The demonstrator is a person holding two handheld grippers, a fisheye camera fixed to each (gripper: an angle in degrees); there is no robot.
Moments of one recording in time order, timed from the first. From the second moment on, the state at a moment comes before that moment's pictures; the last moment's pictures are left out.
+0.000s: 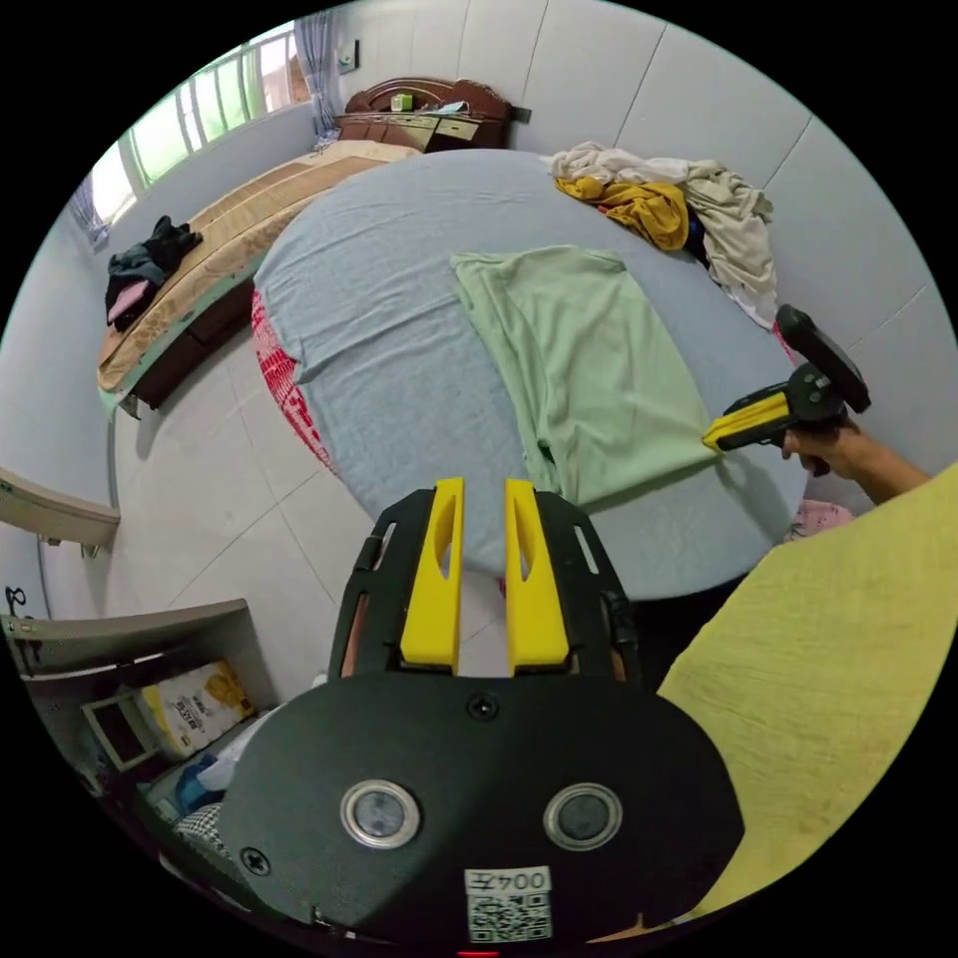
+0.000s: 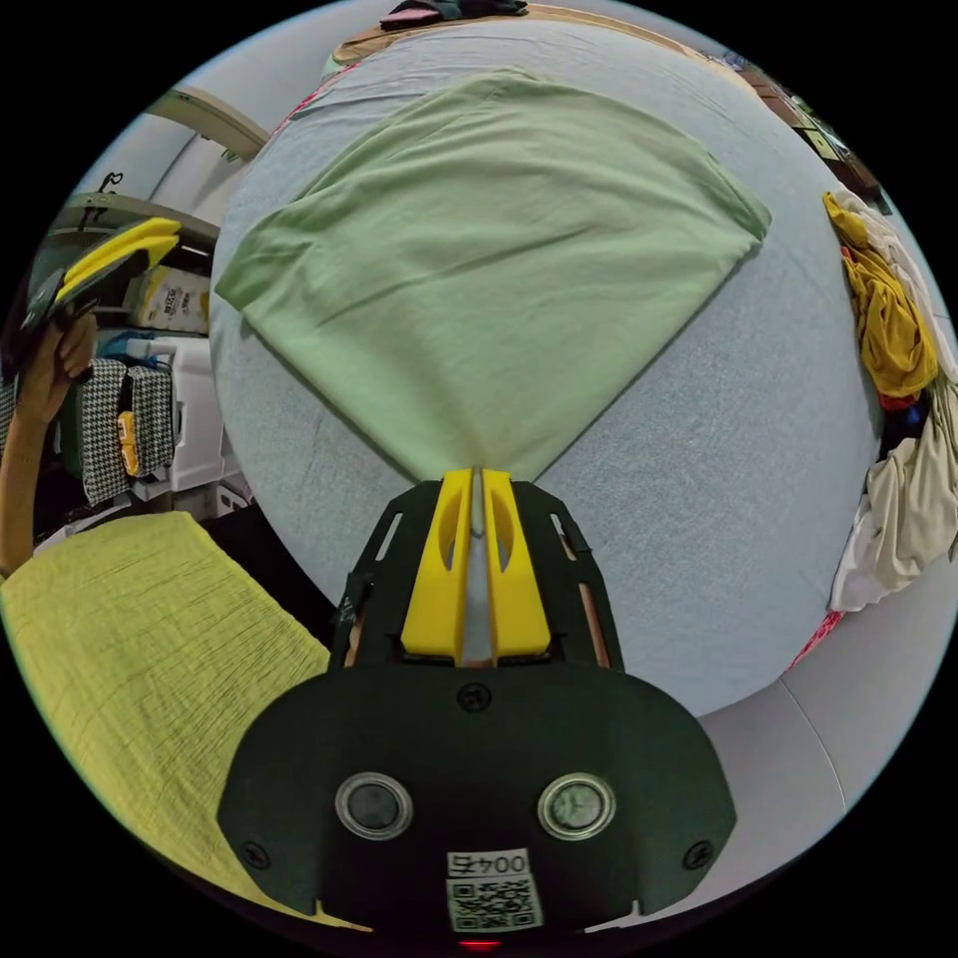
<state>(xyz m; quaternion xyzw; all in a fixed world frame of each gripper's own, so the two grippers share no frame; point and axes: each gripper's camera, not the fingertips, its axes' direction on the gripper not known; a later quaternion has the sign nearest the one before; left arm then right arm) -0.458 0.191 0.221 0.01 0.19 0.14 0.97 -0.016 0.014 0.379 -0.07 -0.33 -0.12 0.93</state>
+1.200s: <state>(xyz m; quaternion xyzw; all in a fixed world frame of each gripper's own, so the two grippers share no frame) -0.529 0.180 0.276 0.04 0.29 0.04 0.96 -0.049 0.084 0.302 0.07 -0.41 -0.05 0.91</state>
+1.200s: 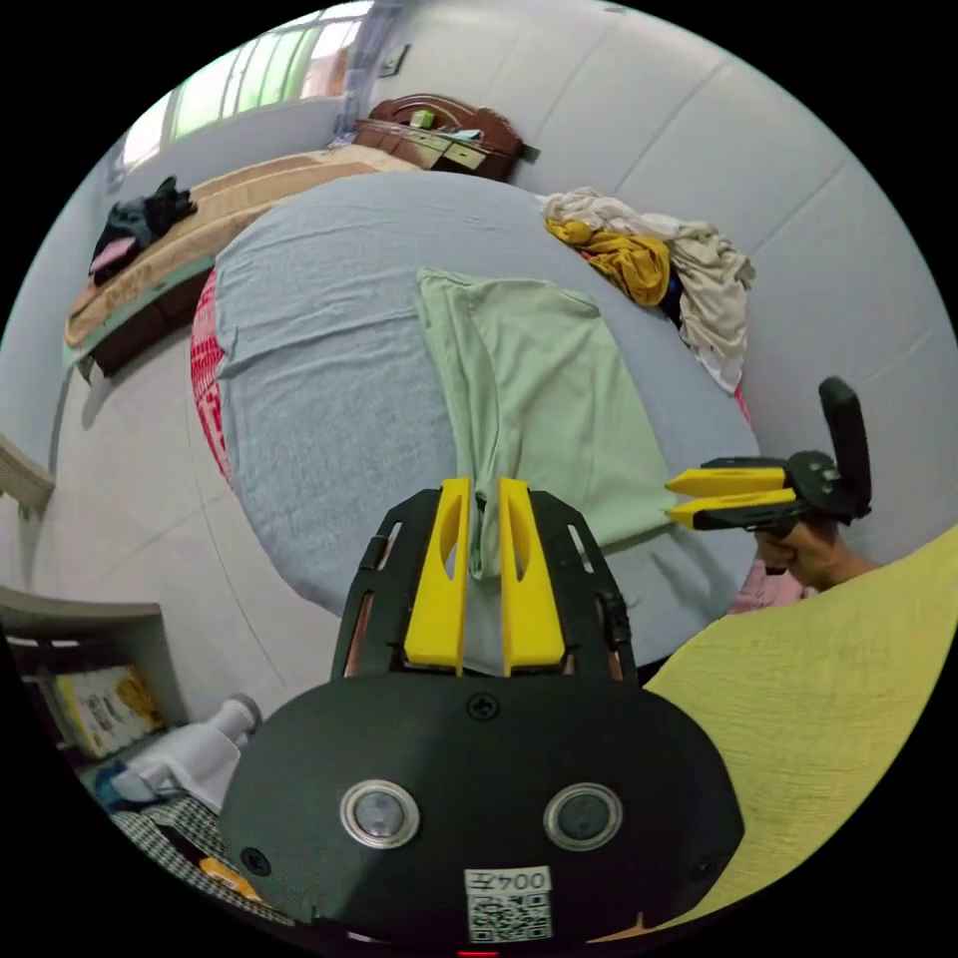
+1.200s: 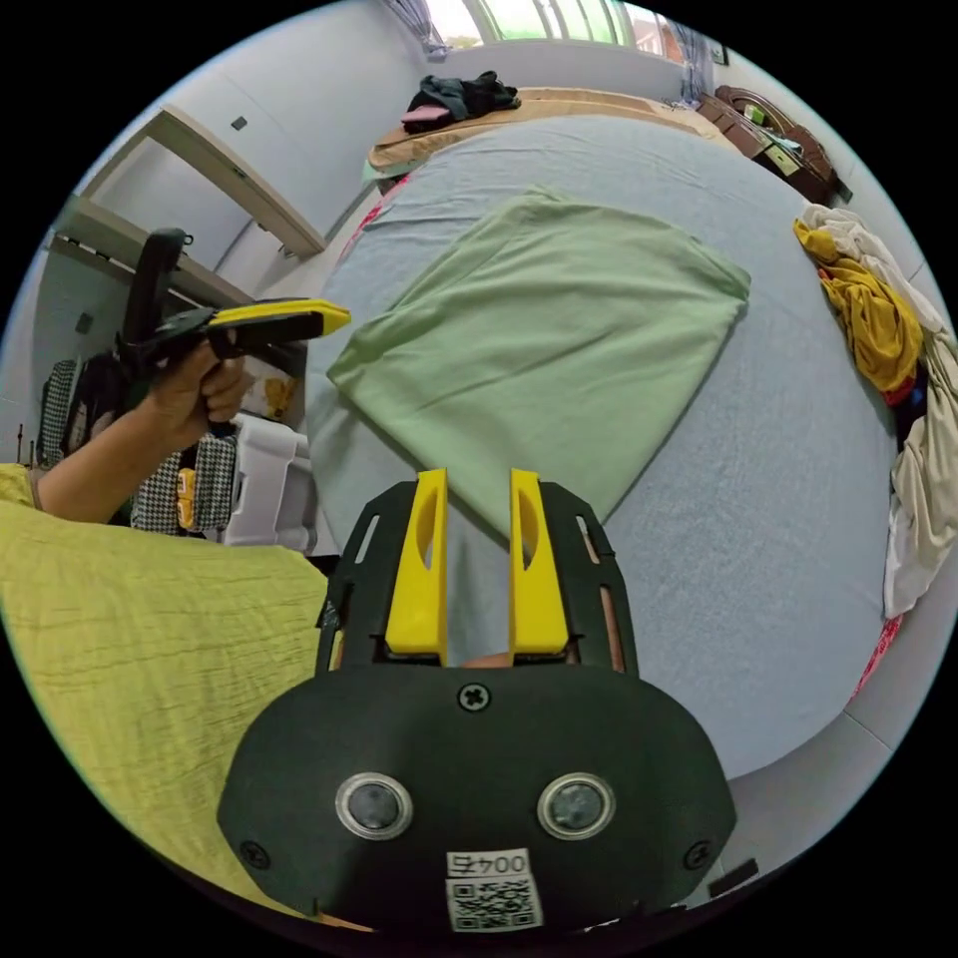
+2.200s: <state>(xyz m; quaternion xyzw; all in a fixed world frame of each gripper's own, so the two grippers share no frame) -0.525 0.126 0.340 -0.03 0.27 0.06 0.96 -0.067 0.105 0.303 0.02 -0.40 -0.03 0.92</state>
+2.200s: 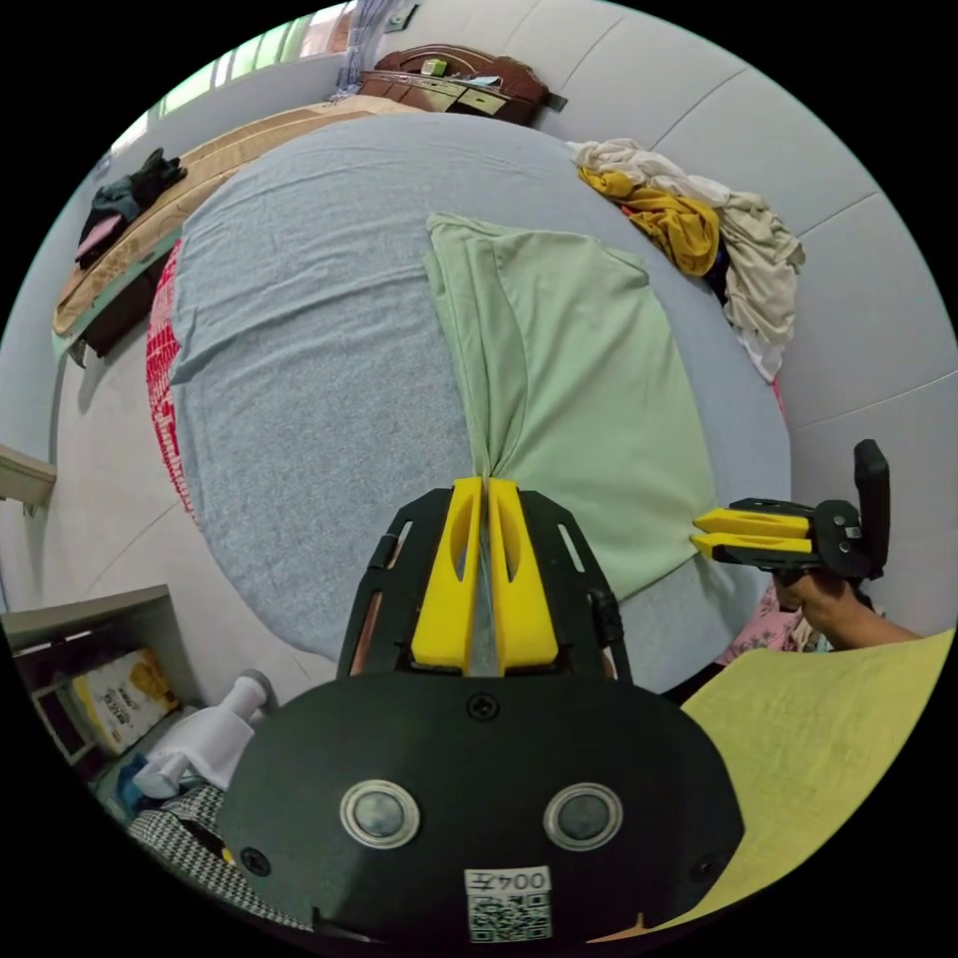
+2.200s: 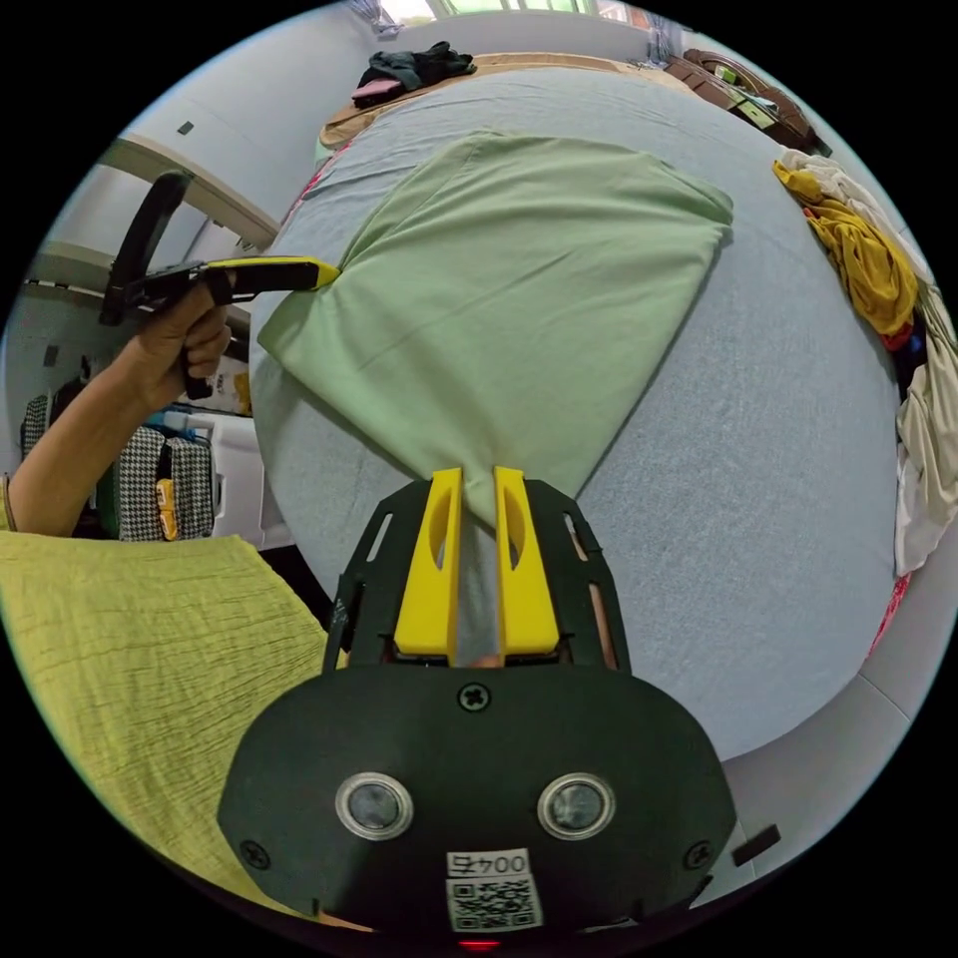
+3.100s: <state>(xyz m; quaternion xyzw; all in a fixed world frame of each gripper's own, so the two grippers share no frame) -0.513 0.198 0.353 0.00 0.26 0.04 0.96 -0.034 0.134 0.292 0.02 -0.42 -0.01 0.91</state>
